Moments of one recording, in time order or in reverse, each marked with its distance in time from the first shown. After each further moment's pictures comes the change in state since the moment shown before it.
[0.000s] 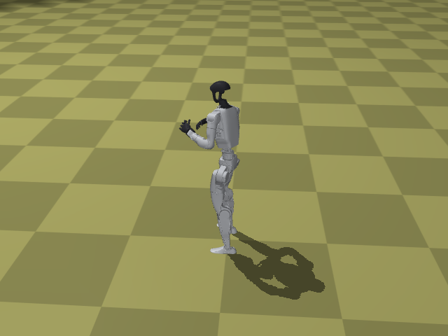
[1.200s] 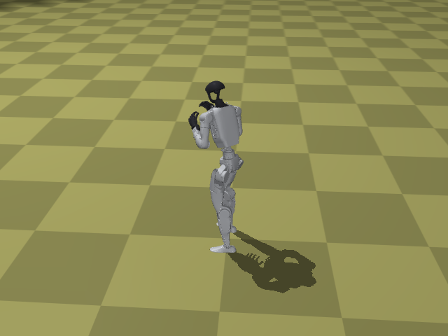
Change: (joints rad) left arm 0.023 -0.001 -0.123 -0.206 0.033 -0.153 0.310; right arm -0.056 0.199 -0.055 -0.107 -0.130 -0.170 -0.720; waist -0.130 -0.051 0.062; left_leg -0.094 -0.019 0.170 0.001 -0.003 0.022; right_leg -0.157 0.026 0.139 -0.040 0.085 0.081
